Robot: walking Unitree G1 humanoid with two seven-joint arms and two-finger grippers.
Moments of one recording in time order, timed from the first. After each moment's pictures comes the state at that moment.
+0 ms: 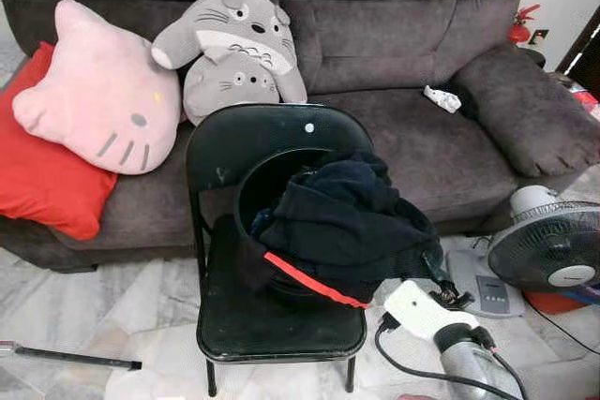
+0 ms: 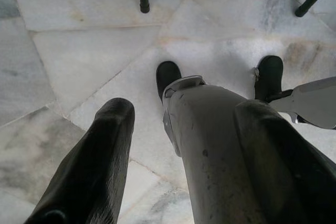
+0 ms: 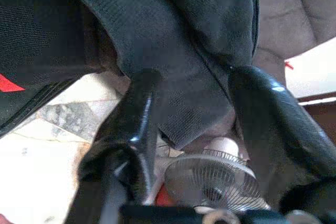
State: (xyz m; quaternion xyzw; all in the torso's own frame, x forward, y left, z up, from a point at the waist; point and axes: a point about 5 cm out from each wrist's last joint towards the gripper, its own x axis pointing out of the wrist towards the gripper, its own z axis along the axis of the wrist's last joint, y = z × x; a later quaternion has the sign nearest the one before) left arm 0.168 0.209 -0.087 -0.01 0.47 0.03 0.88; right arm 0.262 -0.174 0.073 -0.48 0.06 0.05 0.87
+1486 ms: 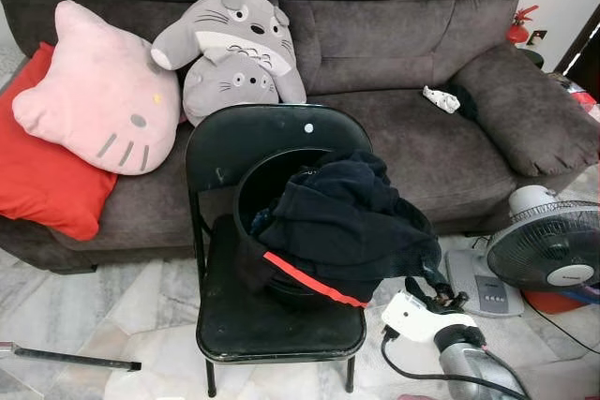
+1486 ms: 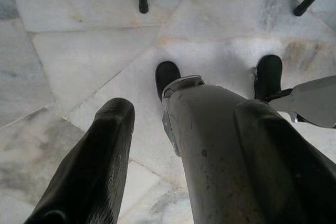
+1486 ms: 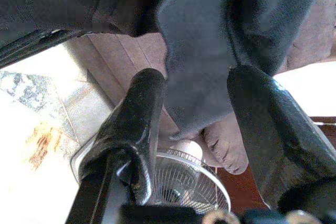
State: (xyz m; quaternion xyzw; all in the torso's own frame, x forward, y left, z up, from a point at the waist) left arm 0.168 0.209 -0.087 -0.01 0.47 0.02 0.88; right arm 0.279 -0.185 0.044 -0.58 0.05 0.05 0.81
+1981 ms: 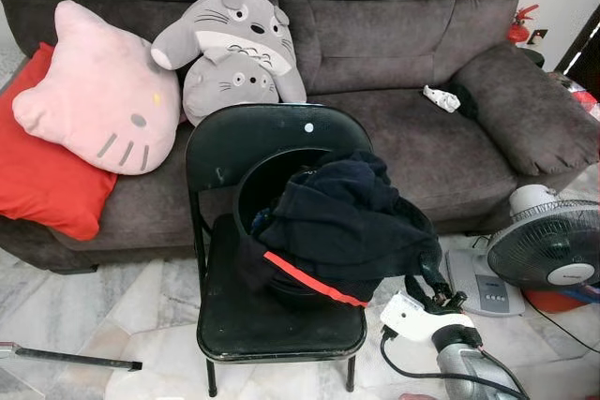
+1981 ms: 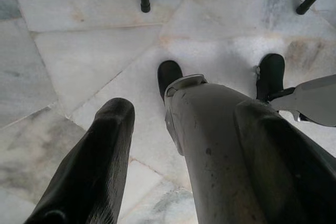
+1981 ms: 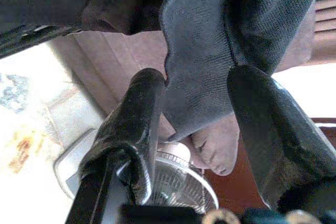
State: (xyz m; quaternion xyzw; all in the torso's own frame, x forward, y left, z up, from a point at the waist) left arm 0.168 0.210 -0.086 -0.01 0.47 0.02 0.88; right arm 0.283 -0.189 0.041 -0.61 0.02 0.03 0.79
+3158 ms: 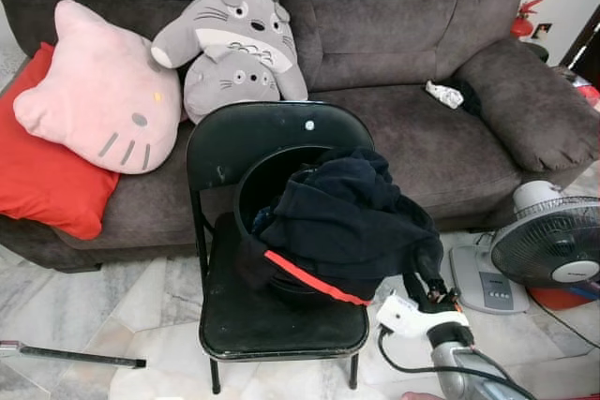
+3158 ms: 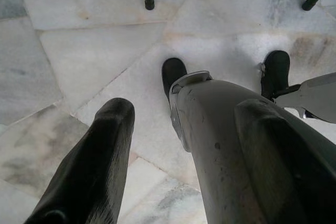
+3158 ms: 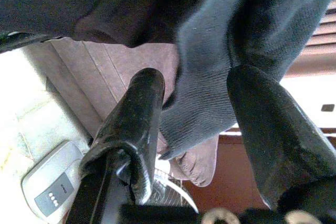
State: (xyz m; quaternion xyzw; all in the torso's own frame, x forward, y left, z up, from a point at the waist) left arm 0.168 0.211 -0.086 -0.01 0.47 0.02 0.88; right arm 0.291 -0.187 0.029 -0.64 -0.03 0.01 0.77
